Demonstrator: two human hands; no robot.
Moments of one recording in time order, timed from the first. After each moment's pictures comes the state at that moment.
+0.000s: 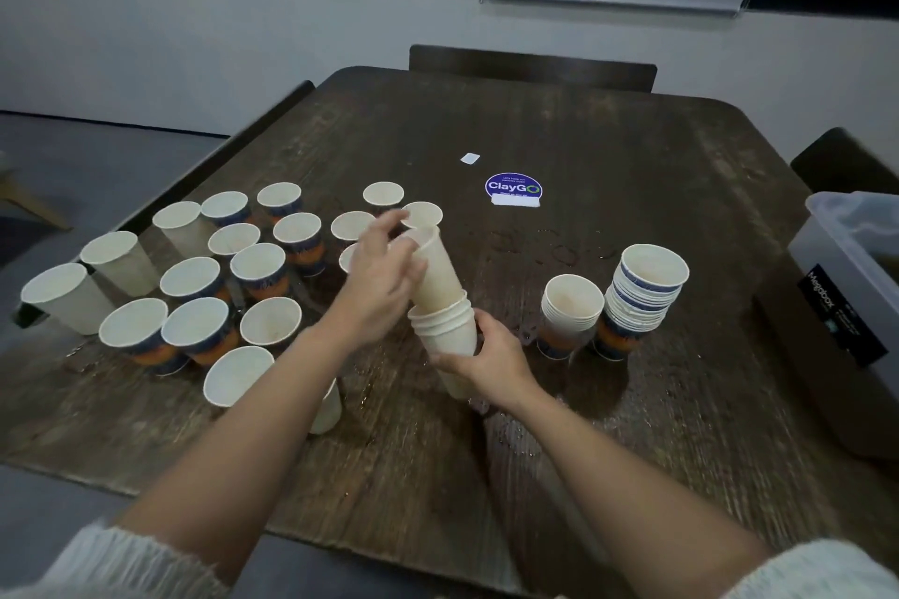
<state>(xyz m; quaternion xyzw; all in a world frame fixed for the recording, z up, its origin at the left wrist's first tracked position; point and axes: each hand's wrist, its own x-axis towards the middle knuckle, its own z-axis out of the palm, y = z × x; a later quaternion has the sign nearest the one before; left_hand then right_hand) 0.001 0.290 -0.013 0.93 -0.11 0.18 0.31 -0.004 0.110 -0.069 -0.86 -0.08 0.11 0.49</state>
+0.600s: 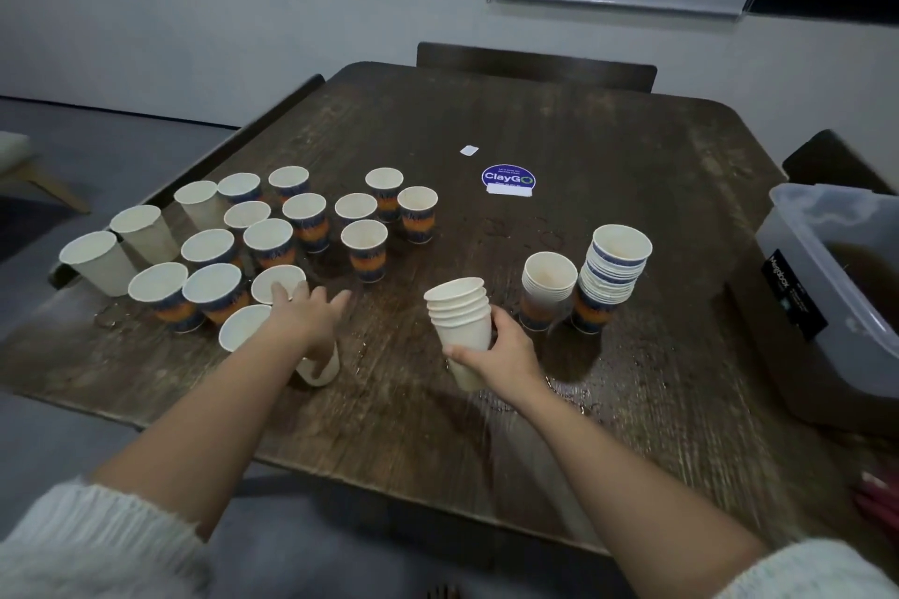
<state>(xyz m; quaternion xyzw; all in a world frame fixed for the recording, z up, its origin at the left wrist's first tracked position) -0.068 0.314 -0.013 0.95 0.08 -0.26 -0.15 -0.053 0.069 -0.062 -0.86 -0.05 0.10 0.50</state>
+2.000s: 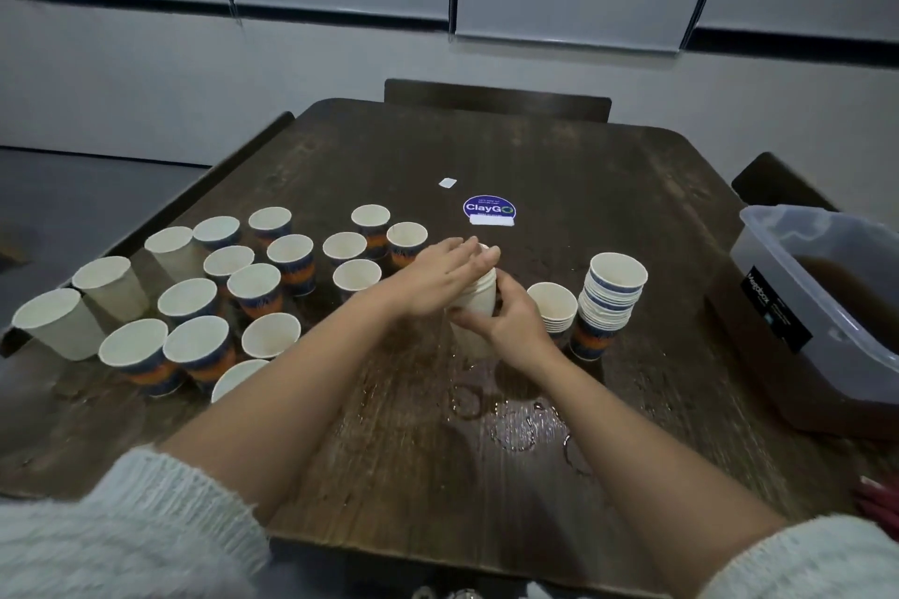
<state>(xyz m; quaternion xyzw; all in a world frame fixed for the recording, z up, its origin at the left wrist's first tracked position) -0.014 0.234 0.061 0.93 -0.16 -0.09 0.31 -0.002 0.094 -0.020 -0.84 -0.10 0.01 0.54</state>
